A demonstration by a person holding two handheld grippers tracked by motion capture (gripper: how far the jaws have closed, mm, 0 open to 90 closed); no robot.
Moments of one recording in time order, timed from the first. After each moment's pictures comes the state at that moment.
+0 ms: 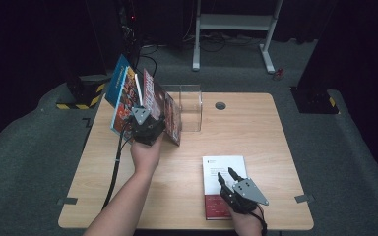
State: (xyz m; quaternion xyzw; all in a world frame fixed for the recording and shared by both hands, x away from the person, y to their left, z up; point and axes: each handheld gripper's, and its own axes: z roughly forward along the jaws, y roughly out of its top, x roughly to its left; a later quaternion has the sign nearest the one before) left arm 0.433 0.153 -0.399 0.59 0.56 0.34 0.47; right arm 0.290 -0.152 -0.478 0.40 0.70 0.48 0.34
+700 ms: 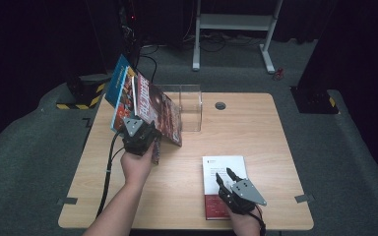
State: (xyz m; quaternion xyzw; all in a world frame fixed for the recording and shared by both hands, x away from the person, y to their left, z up) left arm 0.404 0.171 -0.410 0.60 0.56 0.34 0.46; right arm 0.289 -0.147 -0.478 0.40 0.70 0.48 0.33
